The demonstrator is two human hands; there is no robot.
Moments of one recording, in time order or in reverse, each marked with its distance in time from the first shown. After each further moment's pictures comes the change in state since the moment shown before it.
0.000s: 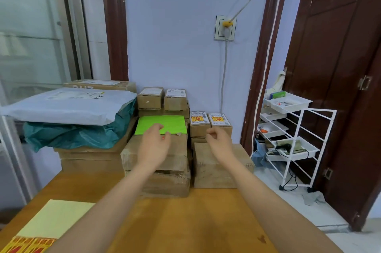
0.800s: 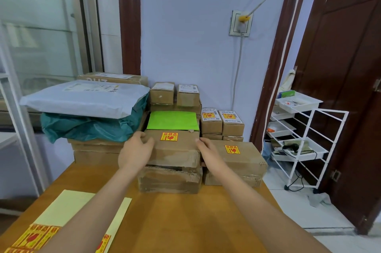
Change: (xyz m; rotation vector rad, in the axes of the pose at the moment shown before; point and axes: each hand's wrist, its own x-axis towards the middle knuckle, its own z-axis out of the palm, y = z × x) left_hand -0.004 -0.066 -0.041 0.078 0.008 -0.259; right_hand -0.042 -0.024 0.052 0.245 -0.292 0.192
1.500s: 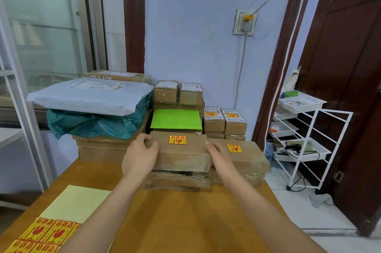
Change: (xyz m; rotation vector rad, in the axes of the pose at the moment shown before) left_hand -0.031 0.003 -0.005 -0.106 0.032 -0.014; right_hand -0.018 0.011 -0.012 0.082 0.060 -0.019
